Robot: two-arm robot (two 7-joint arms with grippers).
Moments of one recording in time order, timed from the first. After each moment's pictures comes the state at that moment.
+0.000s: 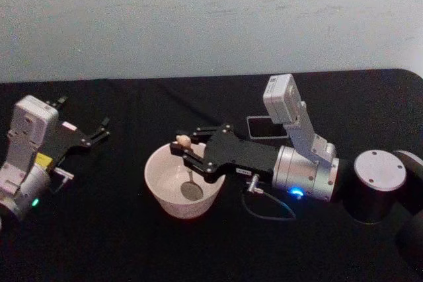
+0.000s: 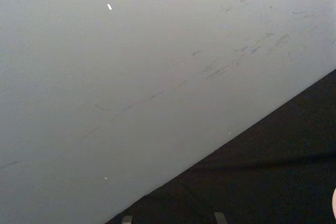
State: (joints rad) left arm -0.20 0.60 0.45 -1.41 -0.25 -0.12 0.03; right arm 0.40 0.40 -0.62 -1.42 0.43 -0.03 0.67
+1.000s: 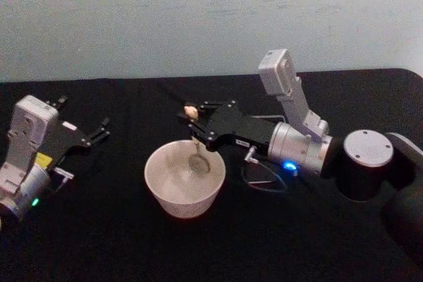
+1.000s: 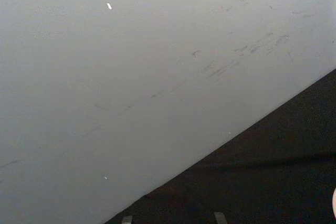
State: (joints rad) left arm -0.20 0.60 0.45 -1.41 -0.25 -0.12 0.03; right arm 0.49 0.33 -0.60 -1.26 0.41 -0.03 0.62
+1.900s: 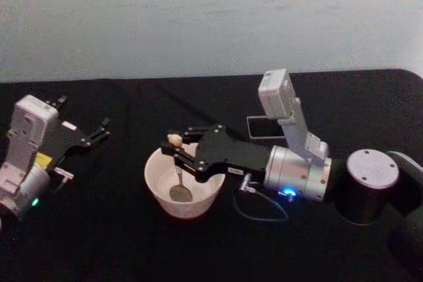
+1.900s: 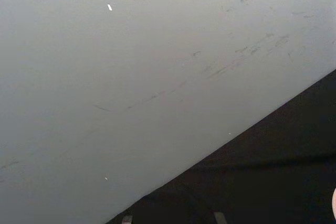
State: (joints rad) left arm -0.20 0.60 0.45 -1.41 -0.25 -0.12 0.03; right arm 0.40 0.38 -0.63 -1.43 0.48 0.01 0.67
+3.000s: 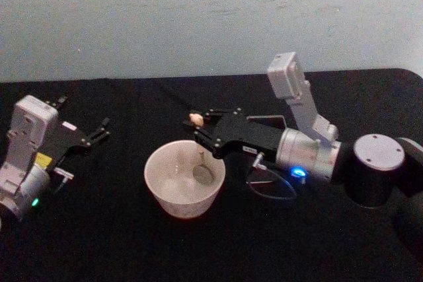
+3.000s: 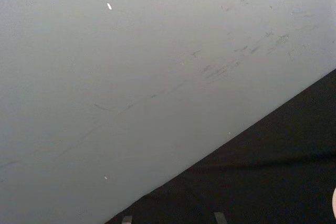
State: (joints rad) left arm -0.20 0.60 0.45 -1.41 -0.25 -0.12 0.03; right arm 0.46 0.36 -0.60 -1.31 0.45 0.02 0.63
